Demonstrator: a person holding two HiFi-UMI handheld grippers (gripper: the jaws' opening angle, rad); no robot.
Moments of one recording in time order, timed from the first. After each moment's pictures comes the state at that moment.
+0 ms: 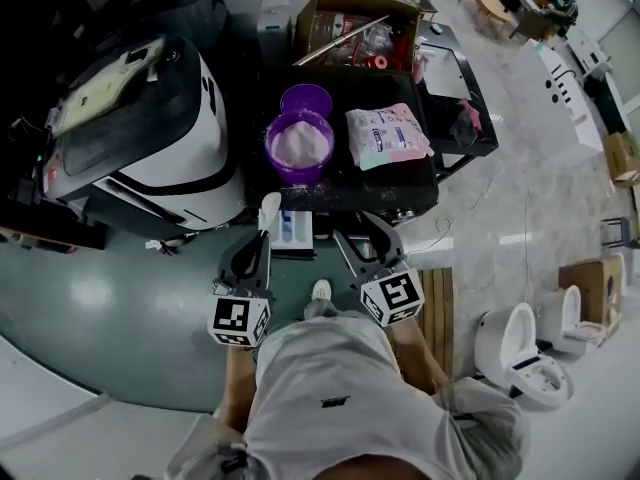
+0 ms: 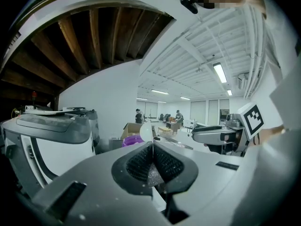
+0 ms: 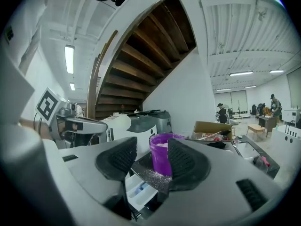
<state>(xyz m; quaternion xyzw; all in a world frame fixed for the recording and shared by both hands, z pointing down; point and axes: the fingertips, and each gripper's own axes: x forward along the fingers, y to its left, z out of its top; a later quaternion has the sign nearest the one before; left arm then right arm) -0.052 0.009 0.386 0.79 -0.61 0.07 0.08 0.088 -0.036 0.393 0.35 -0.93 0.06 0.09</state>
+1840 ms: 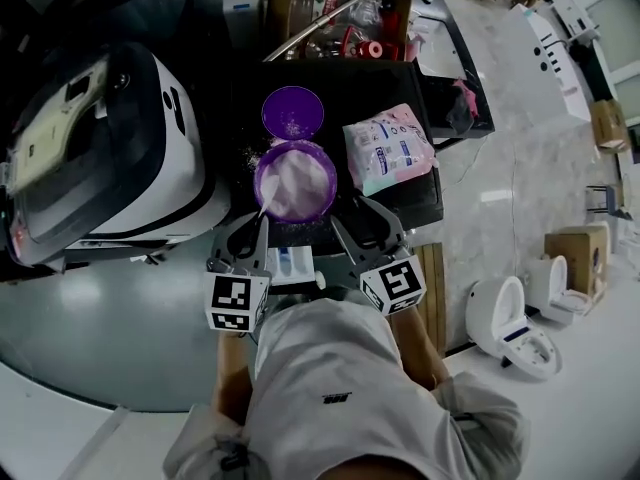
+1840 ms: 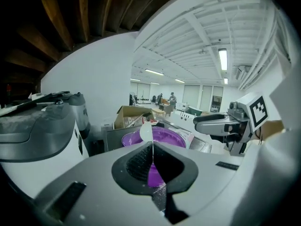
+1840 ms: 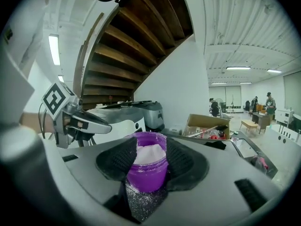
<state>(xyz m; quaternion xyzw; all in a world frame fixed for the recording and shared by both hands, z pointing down) -0.099 -0.179 0.436 0.81 -0.54 0.17 0.15 0.037 -0.201 0.427 0.38 -0.91 0.09 0.15</state>
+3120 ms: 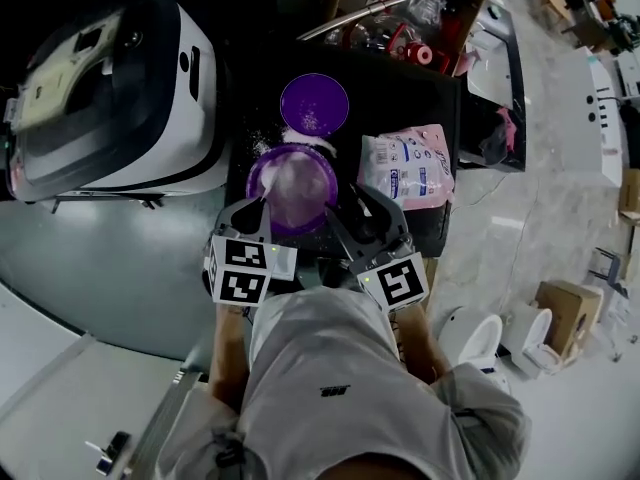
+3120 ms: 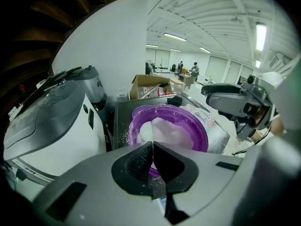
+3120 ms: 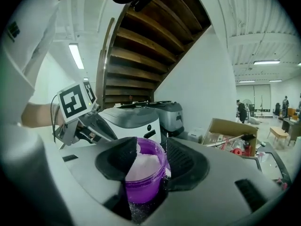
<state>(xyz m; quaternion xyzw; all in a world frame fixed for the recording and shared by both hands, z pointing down) -0.083 -0.224 0.492 0.69 -0.58 0.32 0.30 0.020 -0.275 0.414 0.23 -0.96 0.04 0.13</state>
